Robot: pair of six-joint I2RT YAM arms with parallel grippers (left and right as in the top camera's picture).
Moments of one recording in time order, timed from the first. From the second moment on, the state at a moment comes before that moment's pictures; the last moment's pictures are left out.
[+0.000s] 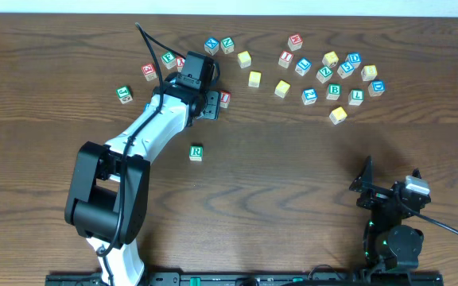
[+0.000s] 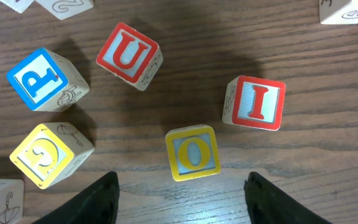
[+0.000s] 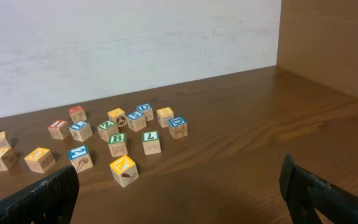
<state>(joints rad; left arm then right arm) -0.35 1.94 1.35 -0.48 -0.06 -0.14 0.00 0.01 0.01 -0.04 0.27 0.13</state>
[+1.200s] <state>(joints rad) -0.35 2.00 1.35 -0.45 -0.04 -0.17 0.00 0.01 0.01 -0.04 0.27 0.13</state>
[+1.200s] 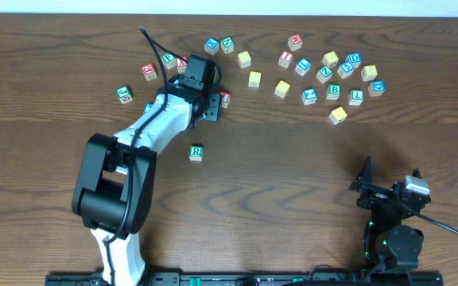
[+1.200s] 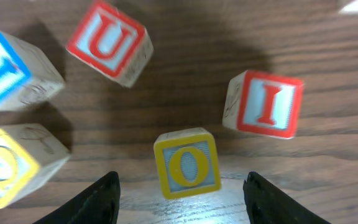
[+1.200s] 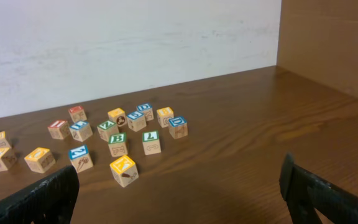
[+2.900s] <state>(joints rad) -0.35 2.05 1.35 -0.39 -0.04 -0.17 0.00 0.01 0.01 -0.04 0.27 0.13</state>
